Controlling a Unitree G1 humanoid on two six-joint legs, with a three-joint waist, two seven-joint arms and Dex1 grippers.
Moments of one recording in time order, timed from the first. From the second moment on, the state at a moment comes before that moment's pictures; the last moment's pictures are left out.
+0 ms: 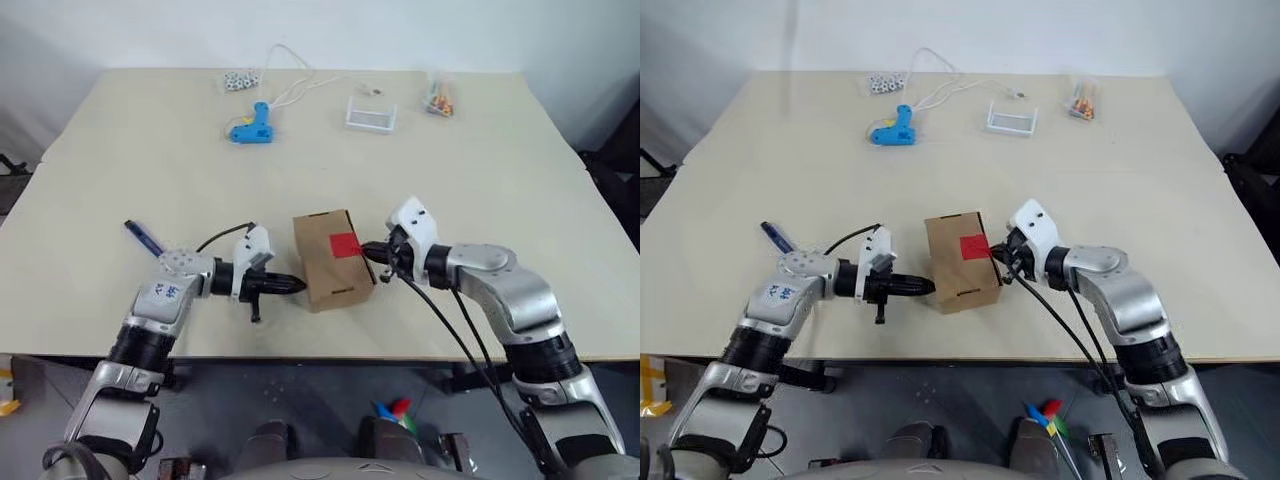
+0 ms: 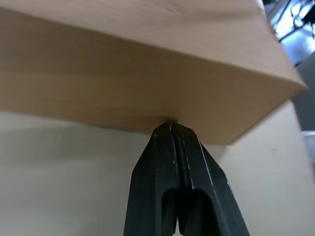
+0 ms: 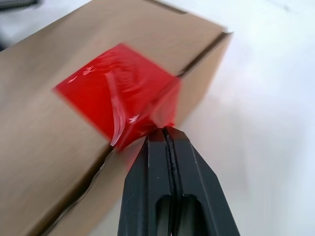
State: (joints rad) left arm -0.53 0.55 -0.12 0.11 -0.28 0.51 -1.13; right arm -0.64 -0.48 0.17 -0.02 0.26 0.69 0.73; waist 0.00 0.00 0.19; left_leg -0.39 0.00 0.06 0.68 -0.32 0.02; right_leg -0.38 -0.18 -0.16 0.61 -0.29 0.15
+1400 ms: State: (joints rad) left arm 0.27 0.40 0.87 -0.41 -0.62 0.58 -0.37; right arm -0.29 -0.69 -0.32 -0.16 0.70 0.19 1.31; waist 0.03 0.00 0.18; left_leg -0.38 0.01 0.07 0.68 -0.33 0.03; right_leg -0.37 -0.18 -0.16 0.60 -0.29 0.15
